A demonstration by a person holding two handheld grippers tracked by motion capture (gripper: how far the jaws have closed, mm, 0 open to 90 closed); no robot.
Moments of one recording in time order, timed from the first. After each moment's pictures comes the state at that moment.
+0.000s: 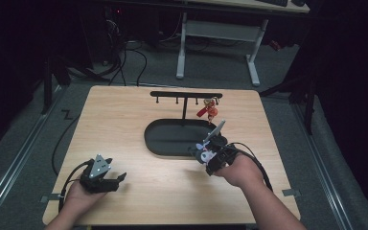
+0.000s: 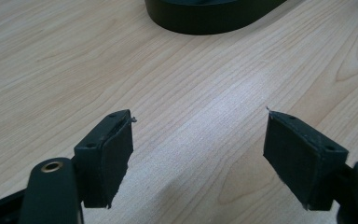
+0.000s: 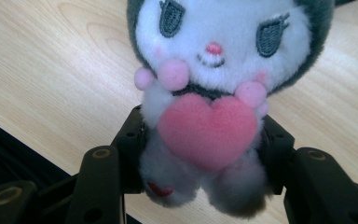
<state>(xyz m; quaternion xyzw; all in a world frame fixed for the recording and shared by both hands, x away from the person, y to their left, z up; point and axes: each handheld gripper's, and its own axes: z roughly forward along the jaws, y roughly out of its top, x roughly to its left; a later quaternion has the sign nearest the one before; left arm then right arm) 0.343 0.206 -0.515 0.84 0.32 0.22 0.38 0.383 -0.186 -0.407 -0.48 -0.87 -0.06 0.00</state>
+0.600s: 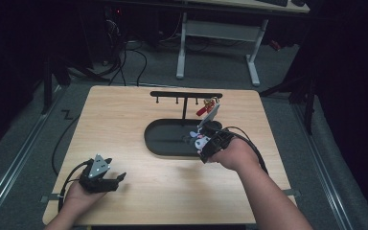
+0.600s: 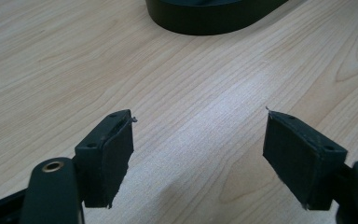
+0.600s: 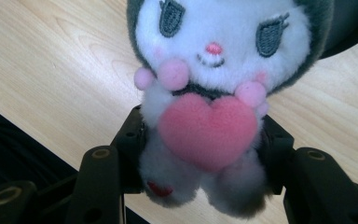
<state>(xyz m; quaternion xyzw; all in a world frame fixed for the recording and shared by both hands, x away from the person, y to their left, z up) 0.343 0.207 -0.515 0.84 0.32 0.22 0.39 0.410 -0.169 -0.376 -0.47 -0.88 -0.06 0.02</state>
